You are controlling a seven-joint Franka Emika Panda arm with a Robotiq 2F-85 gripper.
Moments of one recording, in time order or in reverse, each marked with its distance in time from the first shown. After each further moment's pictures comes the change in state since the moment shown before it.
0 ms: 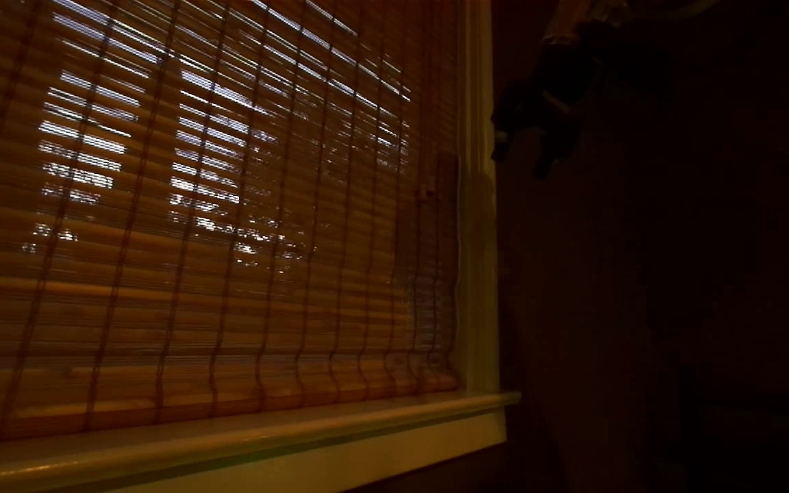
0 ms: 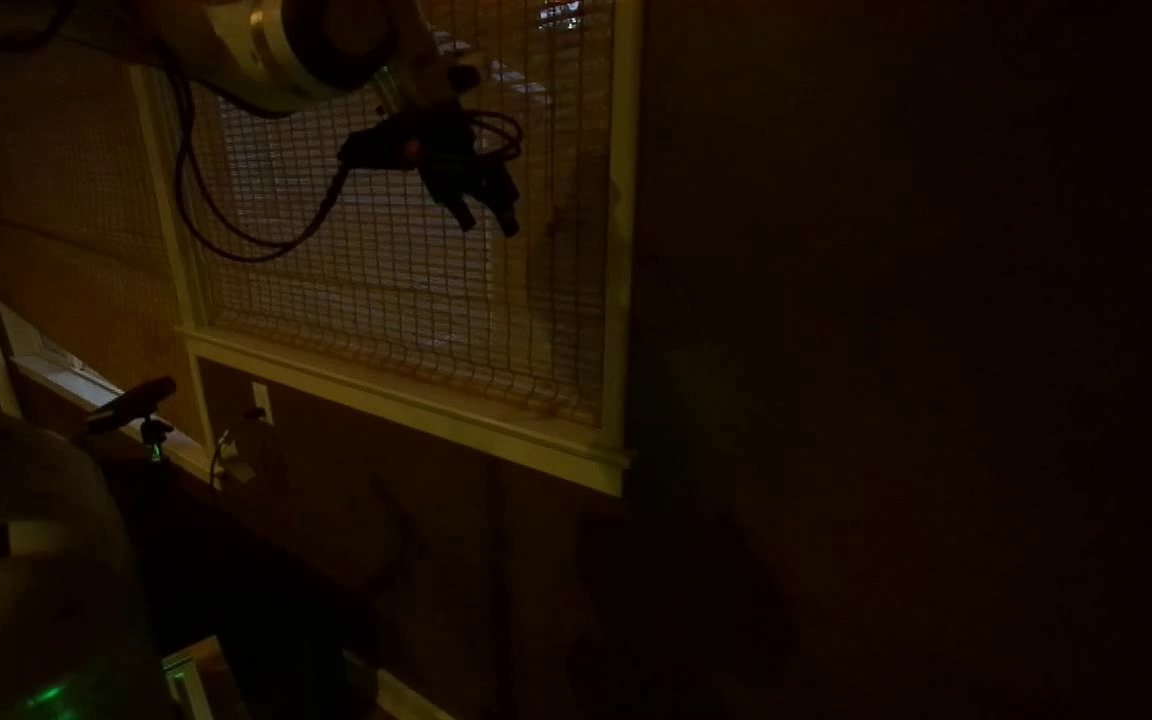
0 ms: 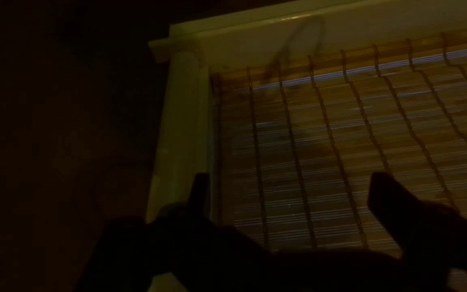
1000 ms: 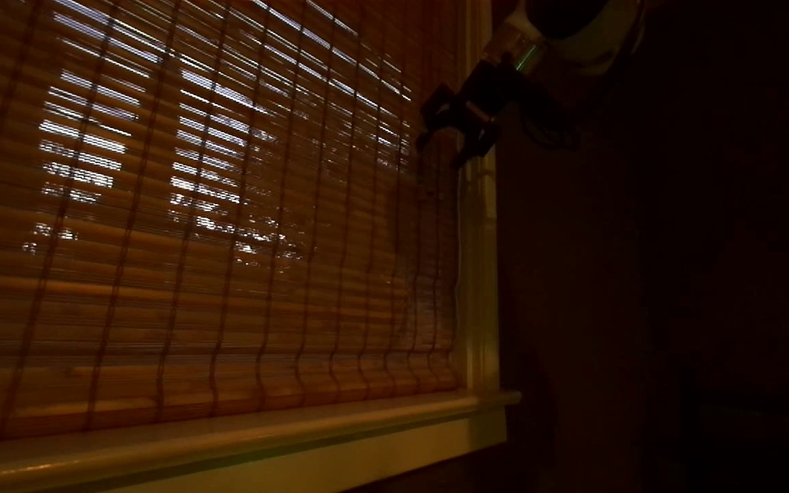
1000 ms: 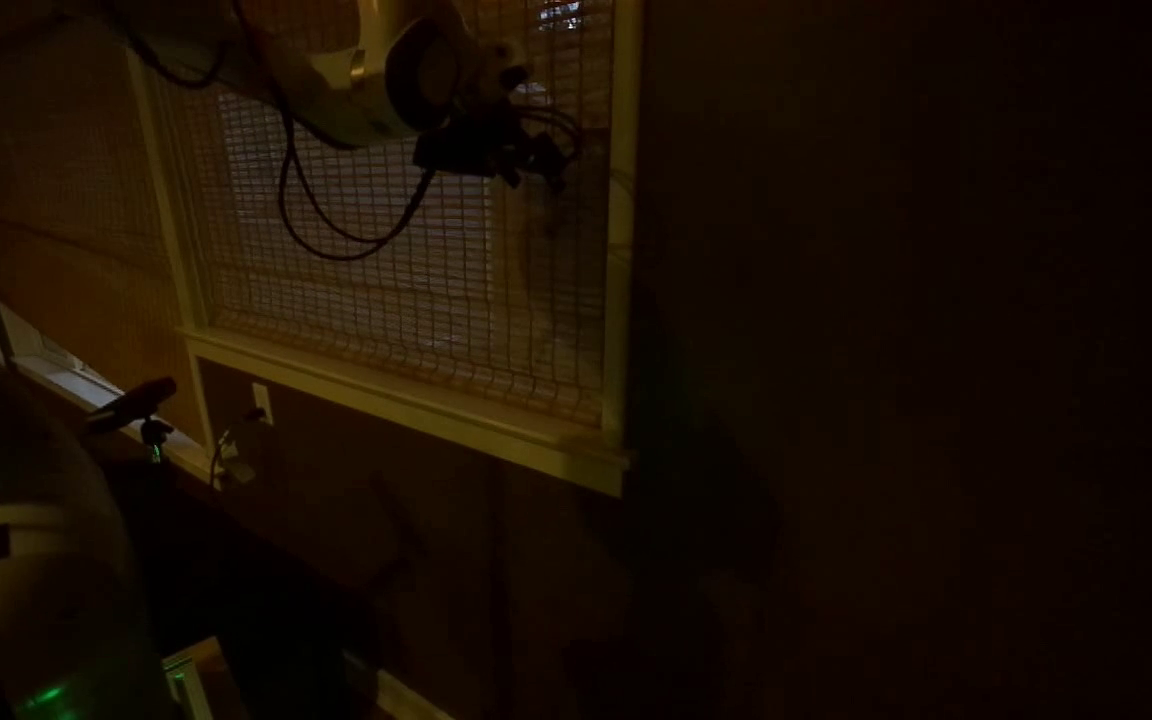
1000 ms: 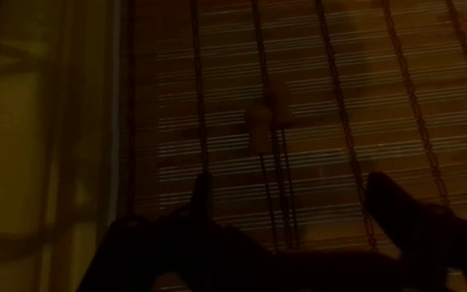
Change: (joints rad) arm -0.002 0.294 0.031 0.185 -0.049 0.452 -0.002
